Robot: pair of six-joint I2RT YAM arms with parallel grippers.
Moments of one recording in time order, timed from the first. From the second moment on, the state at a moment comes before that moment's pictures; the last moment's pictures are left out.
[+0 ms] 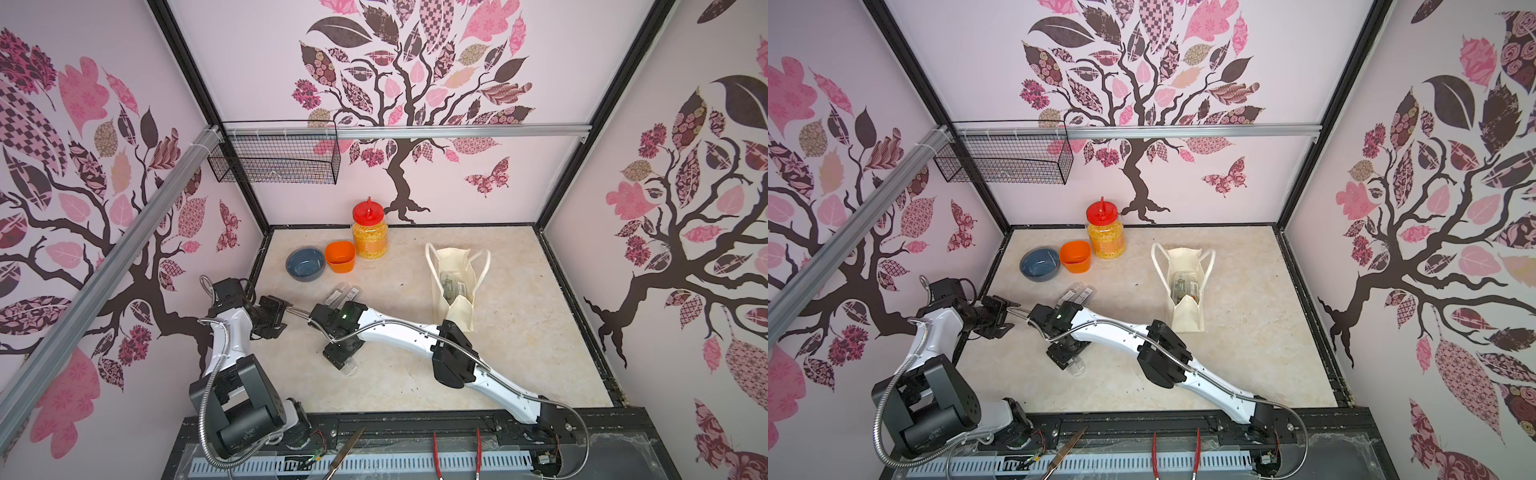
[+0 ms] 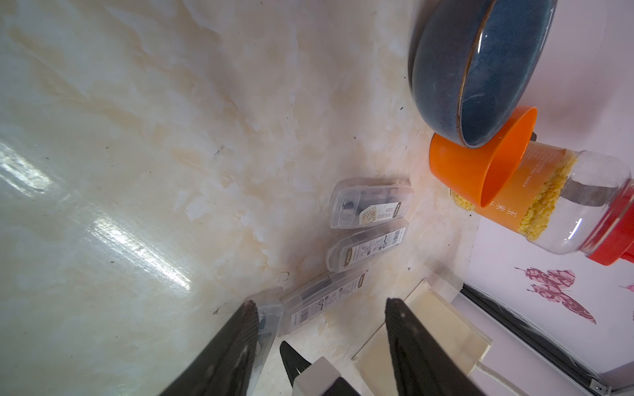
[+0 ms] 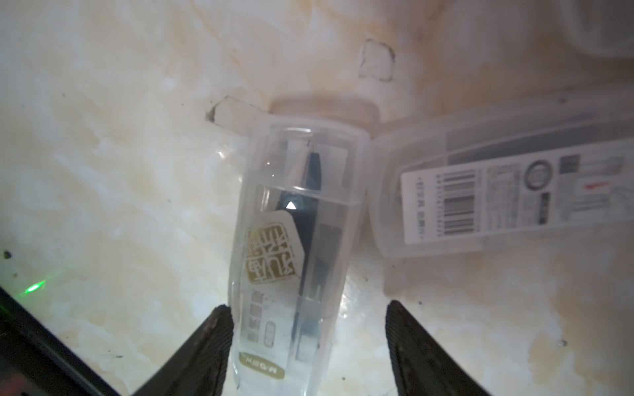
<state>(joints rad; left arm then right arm) 0.51 1.33 0.91 -0.79 0.53 -0.72 1.20 2.61 2.45 -1.17 -0.03 0.28</state>
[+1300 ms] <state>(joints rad) 0.51 1.29 0.87 -0.74 0.57 -0.72 1.21 2.69 2.59 -1.27 0.02 0.26</state>
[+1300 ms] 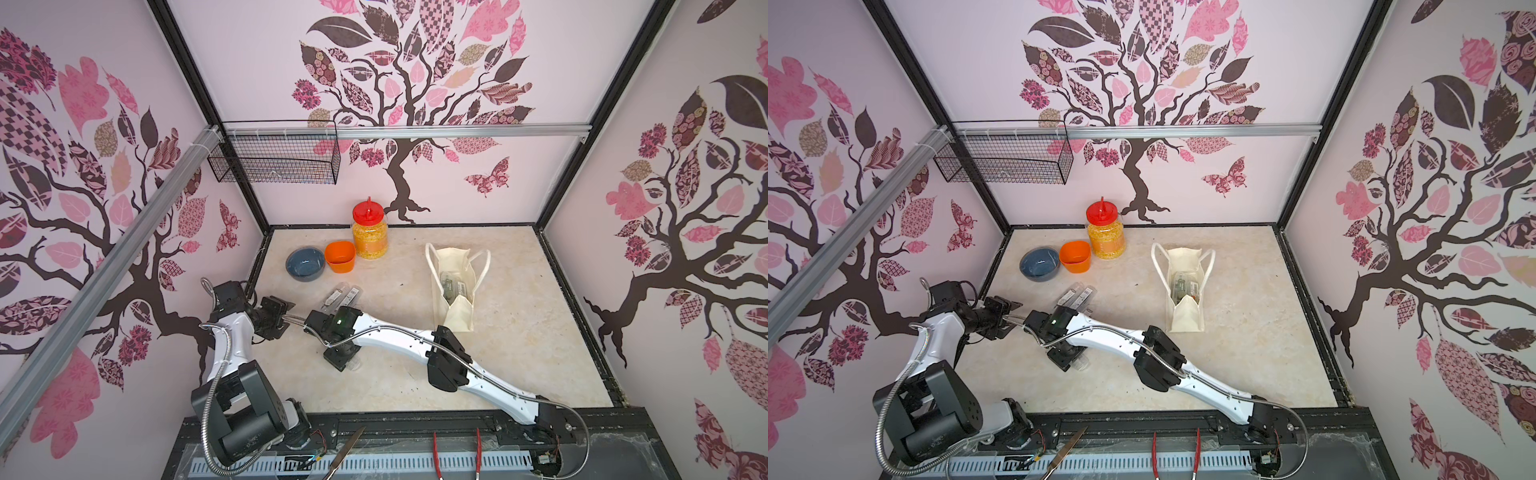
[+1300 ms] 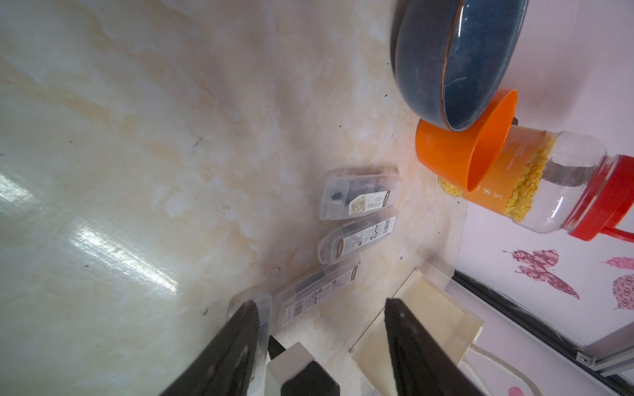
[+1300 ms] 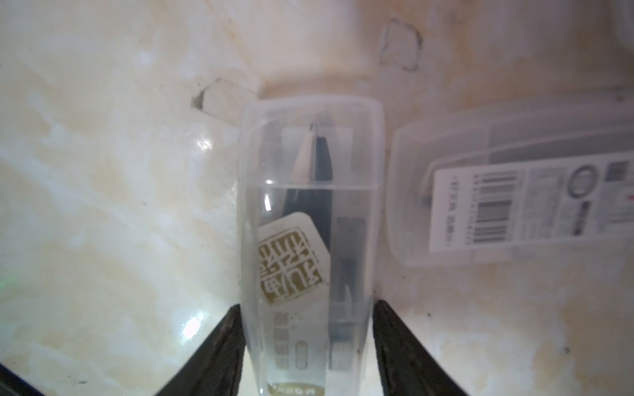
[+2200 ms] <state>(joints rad) 0.46 1.23 0.86 -0.72 0.57 -0.73 1.14 2.32 2.21 -1.19 -0.02 0.18</state>
